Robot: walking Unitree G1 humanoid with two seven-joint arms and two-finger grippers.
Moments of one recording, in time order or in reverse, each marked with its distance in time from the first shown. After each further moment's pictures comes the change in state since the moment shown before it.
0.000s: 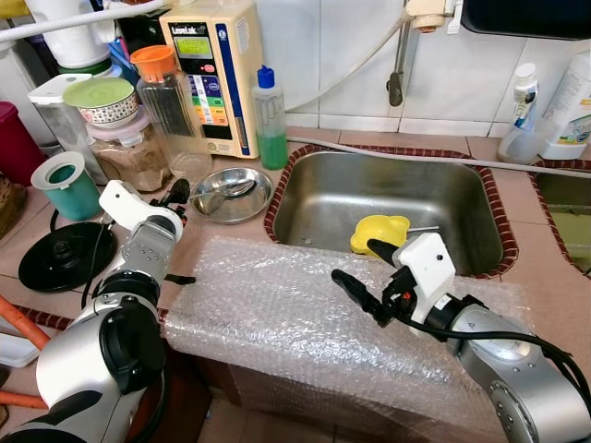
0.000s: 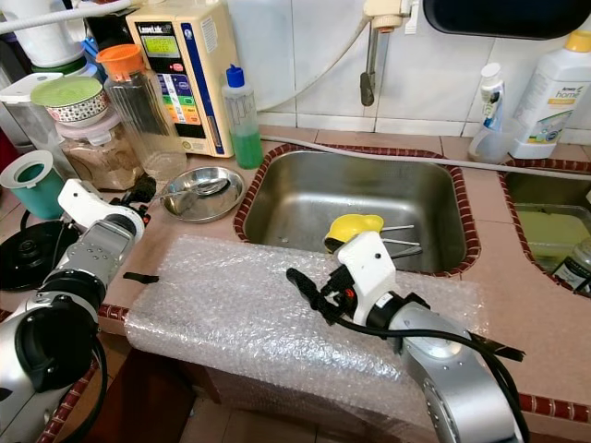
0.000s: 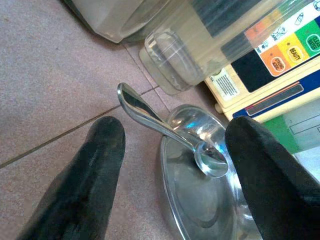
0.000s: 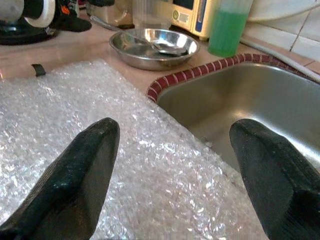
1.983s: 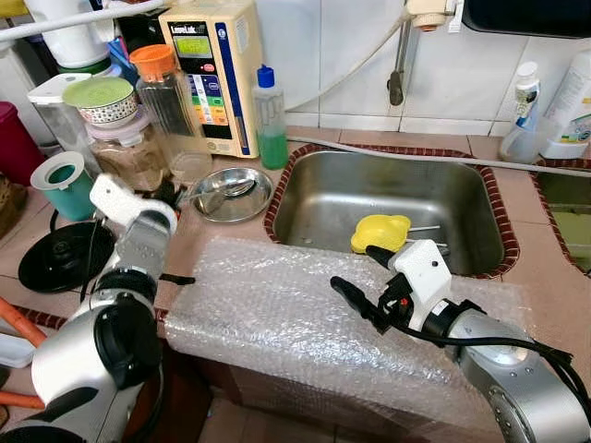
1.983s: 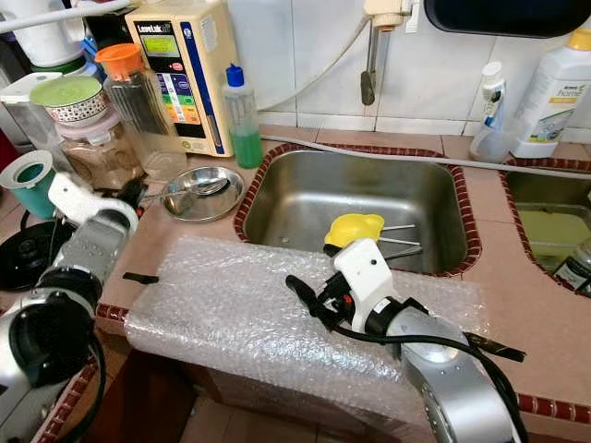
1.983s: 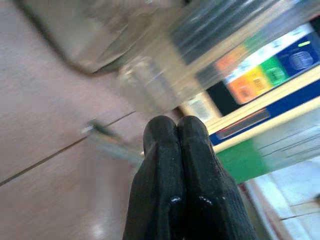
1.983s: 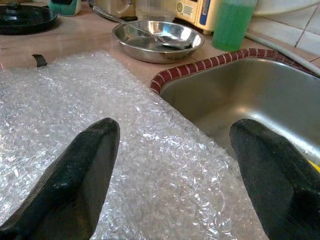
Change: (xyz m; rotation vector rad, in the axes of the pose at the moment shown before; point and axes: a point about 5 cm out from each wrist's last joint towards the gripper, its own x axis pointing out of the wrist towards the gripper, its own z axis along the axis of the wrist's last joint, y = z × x) left arm 0.001 -0.011 0.015 -0.036 -0.083 -0.086; right arm 0.001 0.003 -0.002 -0.020 0.018 0.006
